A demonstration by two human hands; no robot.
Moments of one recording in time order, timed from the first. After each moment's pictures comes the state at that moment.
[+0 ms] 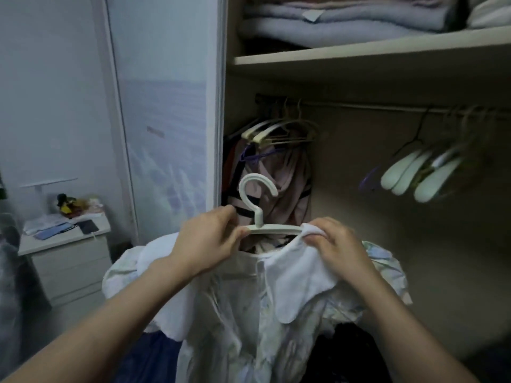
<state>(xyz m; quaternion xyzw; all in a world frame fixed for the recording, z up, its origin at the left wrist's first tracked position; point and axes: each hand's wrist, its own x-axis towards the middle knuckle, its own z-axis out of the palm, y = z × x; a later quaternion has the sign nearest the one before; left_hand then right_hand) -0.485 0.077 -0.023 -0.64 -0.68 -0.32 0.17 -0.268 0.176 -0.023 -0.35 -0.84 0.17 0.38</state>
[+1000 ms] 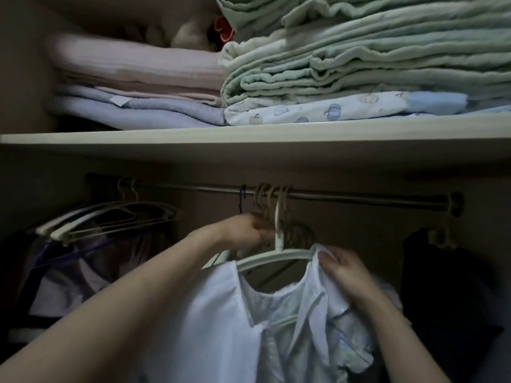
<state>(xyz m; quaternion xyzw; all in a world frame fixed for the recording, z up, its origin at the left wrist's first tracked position) -0.194 0.340 0.147 -0.83 -0.49 -0.24 -0.09 0.017 0.341 0.075 -0.47 -0.69 0.22 0.51</state>
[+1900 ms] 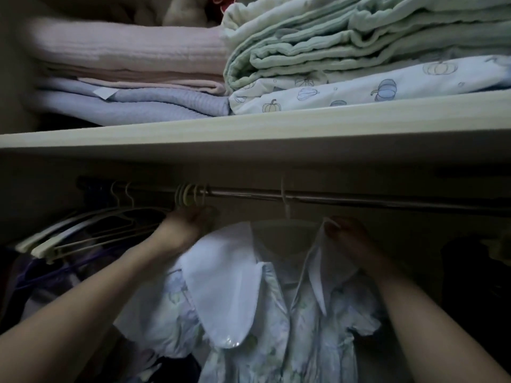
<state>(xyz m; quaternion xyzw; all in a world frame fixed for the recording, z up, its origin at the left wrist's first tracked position) -0.297 0.425 0.136 -0.71 -0.58 -0.40 0.00 0.019 0.485 0.108 -0.54 -0.65 0.20 0.50</state>
